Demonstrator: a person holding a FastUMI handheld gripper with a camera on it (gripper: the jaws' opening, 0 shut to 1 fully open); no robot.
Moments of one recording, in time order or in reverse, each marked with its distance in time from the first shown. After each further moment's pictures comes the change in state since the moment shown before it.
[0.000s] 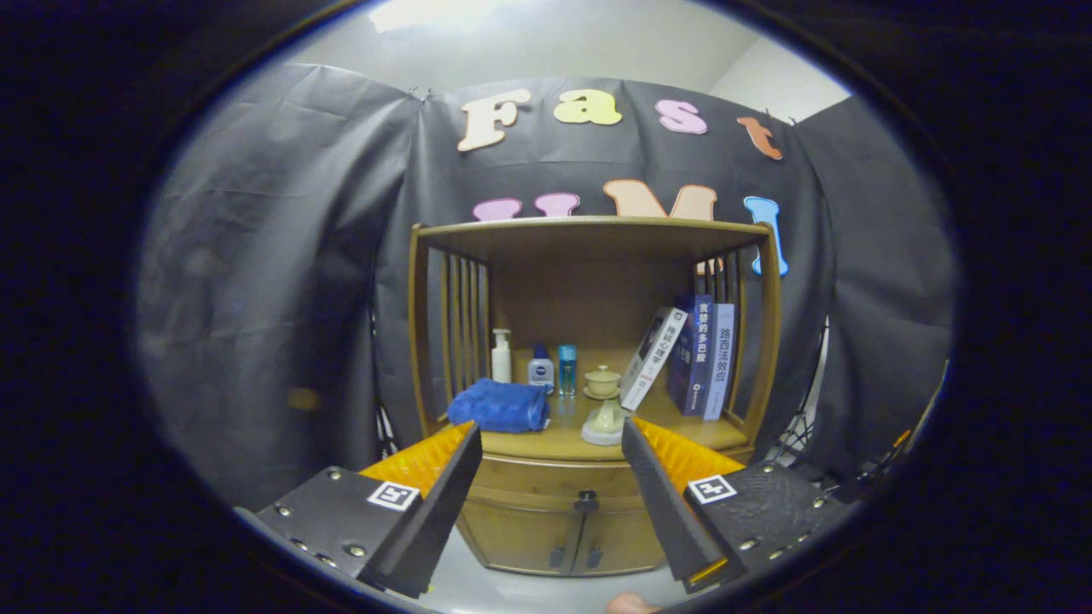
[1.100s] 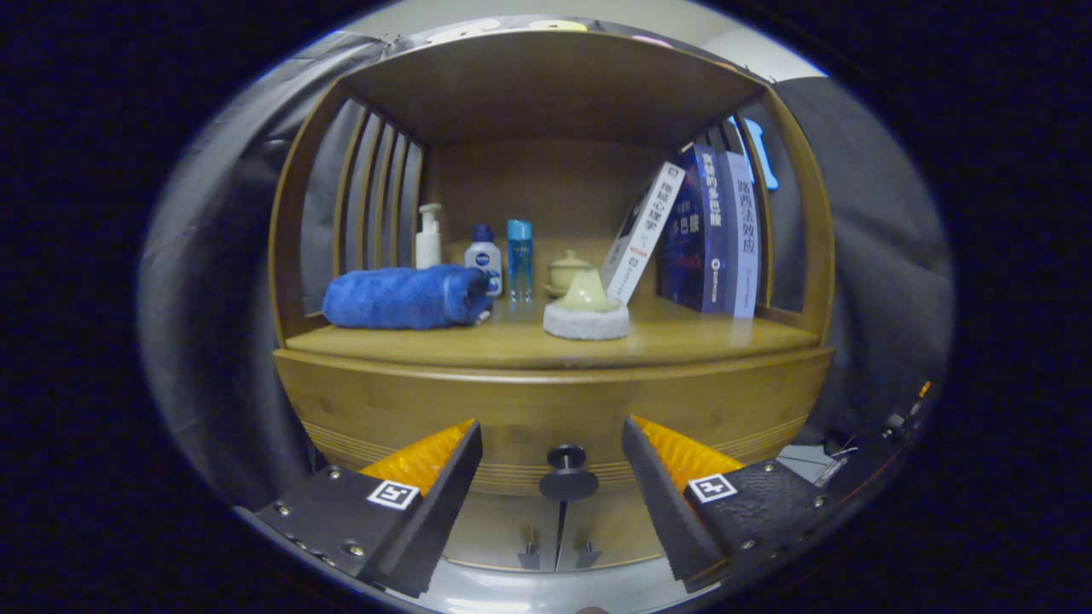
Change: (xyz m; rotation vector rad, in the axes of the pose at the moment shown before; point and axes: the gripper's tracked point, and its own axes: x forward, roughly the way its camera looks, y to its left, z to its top) arm 0.161 -0.057 -0.192 -0.032 0.125 -0.175
